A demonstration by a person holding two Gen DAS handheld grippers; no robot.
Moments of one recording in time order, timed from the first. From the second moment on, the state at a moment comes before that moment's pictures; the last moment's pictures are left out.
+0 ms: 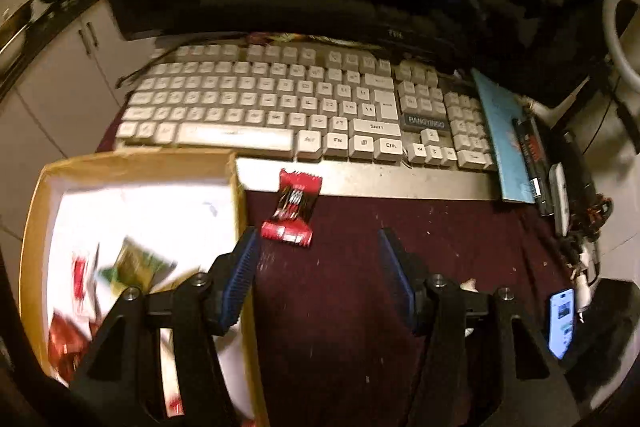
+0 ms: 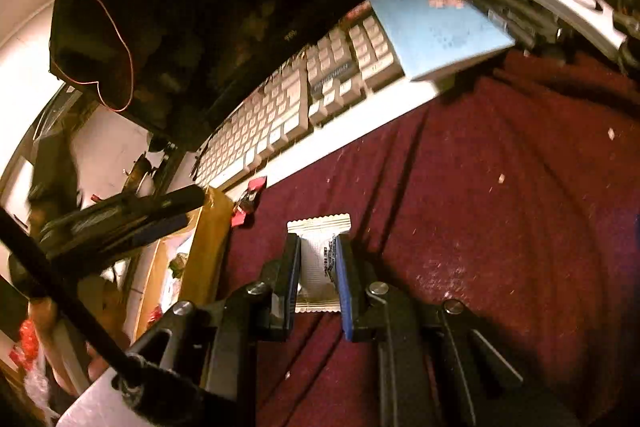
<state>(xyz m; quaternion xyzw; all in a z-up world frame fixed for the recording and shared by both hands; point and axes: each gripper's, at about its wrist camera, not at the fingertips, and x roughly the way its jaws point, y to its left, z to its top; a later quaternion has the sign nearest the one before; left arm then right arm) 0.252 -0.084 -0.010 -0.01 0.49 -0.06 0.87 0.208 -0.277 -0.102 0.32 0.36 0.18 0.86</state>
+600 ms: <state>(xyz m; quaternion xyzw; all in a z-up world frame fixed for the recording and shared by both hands) 0.301 -0.089 -0.057 0.04 0.55 -0.01 0.84 0.201 -0.269 -0.100 0.27 0.36 0.18 0.87</state>
